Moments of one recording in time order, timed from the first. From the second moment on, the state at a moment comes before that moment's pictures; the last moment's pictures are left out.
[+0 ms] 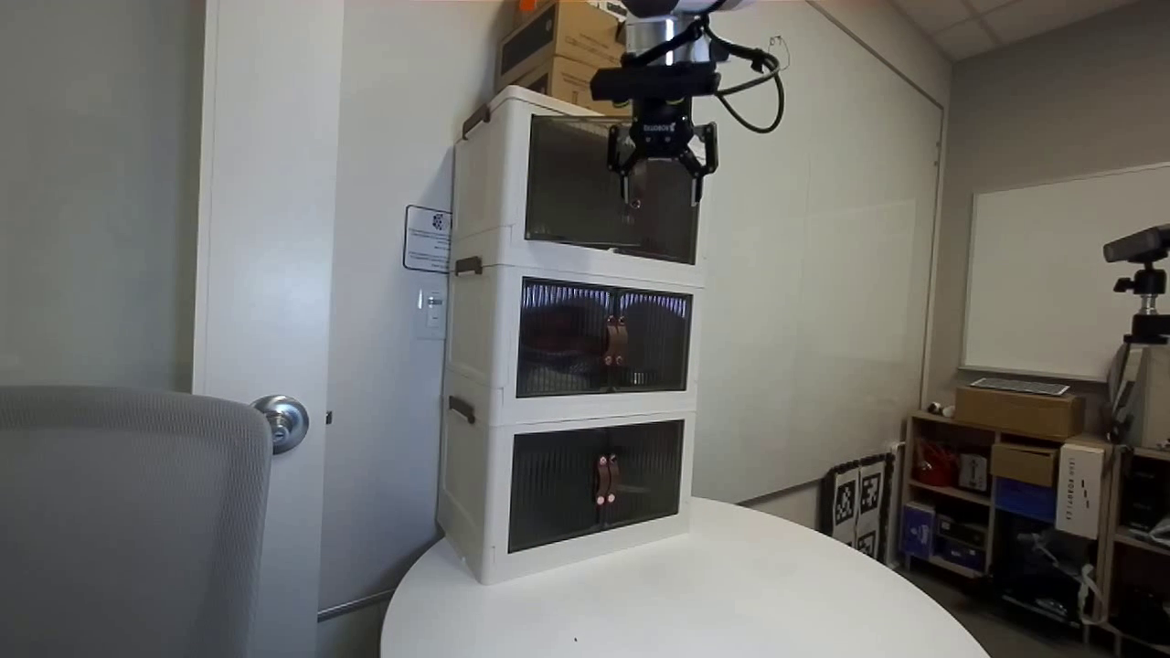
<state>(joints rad) -1.68 -0.62 1.59 -1.47 0.23 1.86 0.98</state>
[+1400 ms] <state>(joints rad) -1.75 -0.48 1.54 -1.40 0.46 1.72 0.84</state>
